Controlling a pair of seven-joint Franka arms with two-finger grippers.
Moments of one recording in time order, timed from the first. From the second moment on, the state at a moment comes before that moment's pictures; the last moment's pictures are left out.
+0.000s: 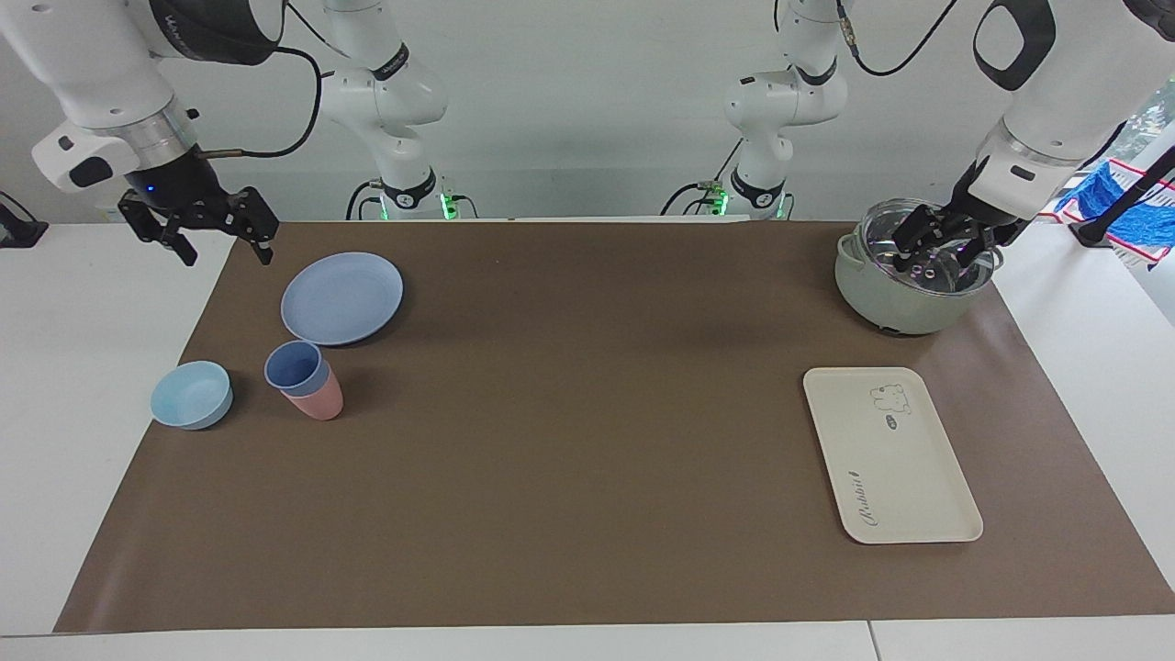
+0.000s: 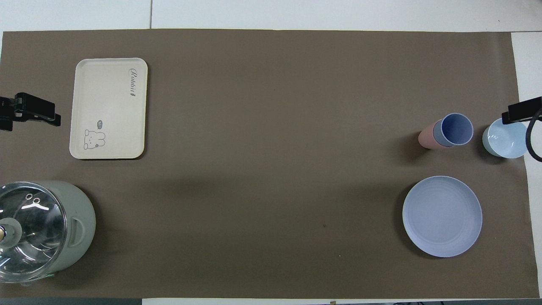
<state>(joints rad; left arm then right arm) 0.04 0.05 -0.08 -1.52 -0.03 1.53 -0.04 -0.01 0.00 -0.11 -1.58 0.01 1.63 -0.10</state>
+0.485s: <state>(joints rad) 0.04 0.05 -0.08 -1.52 -0.03 1.53 -0.04 -0.09 0.40 -0.11 -1.14 0.10 1.50 0.00</state>
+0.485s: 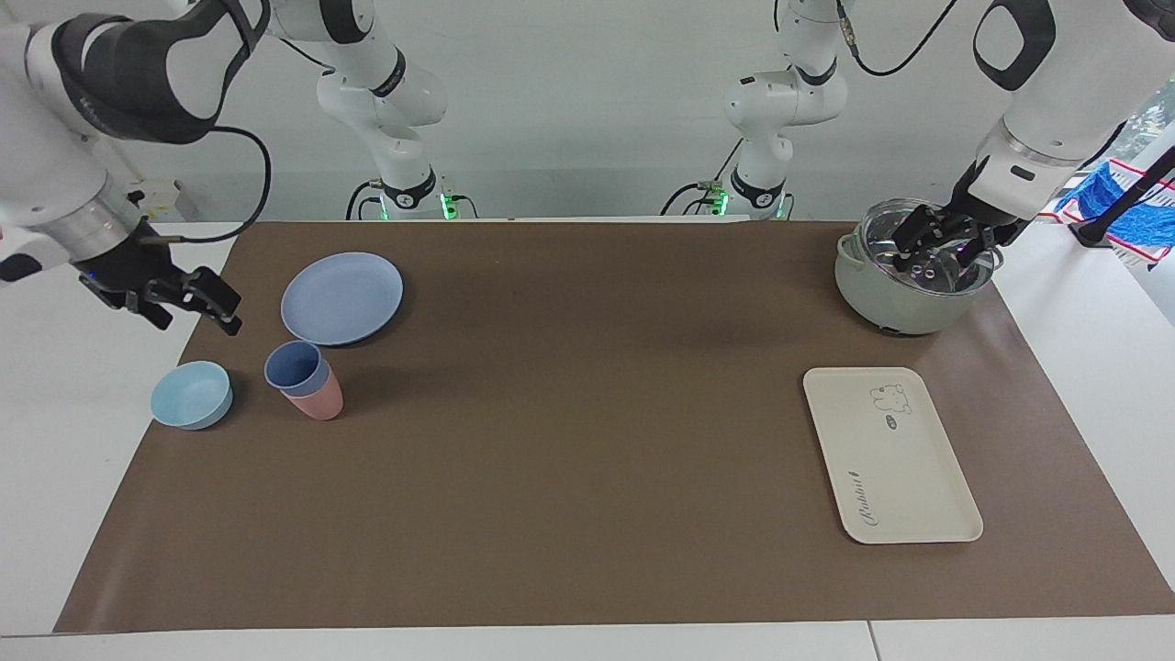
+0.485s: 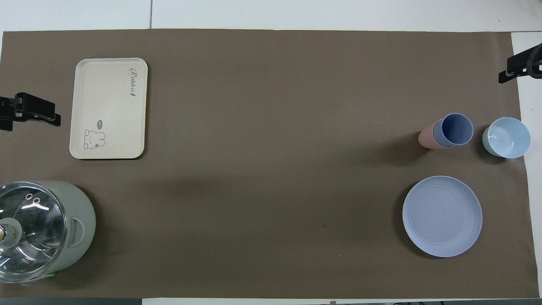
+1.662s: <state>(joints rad) 0.04 0.05 -0.08 -1.52 -0.03 1.53 -0.04 -0.23 0.76 -0.10 -1.03 0.33 1.51 0.23</state>
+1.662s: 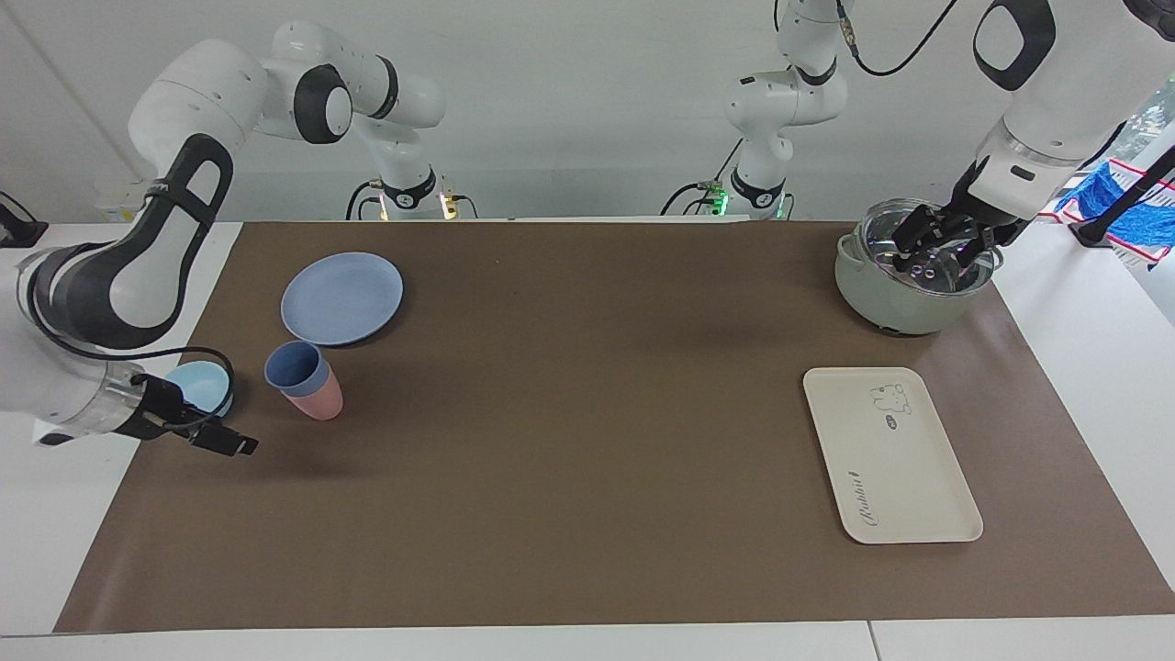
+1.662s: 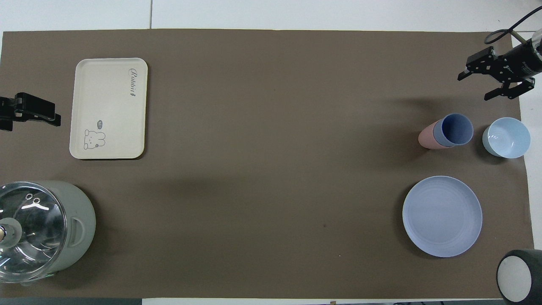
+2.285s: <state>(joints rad) 0.04 0.05 -0.08 -1.52 -0.03 1.53 -0.04 -0.26 0.77 -0.10 -1.21 0.42 1.49 0.40</state>
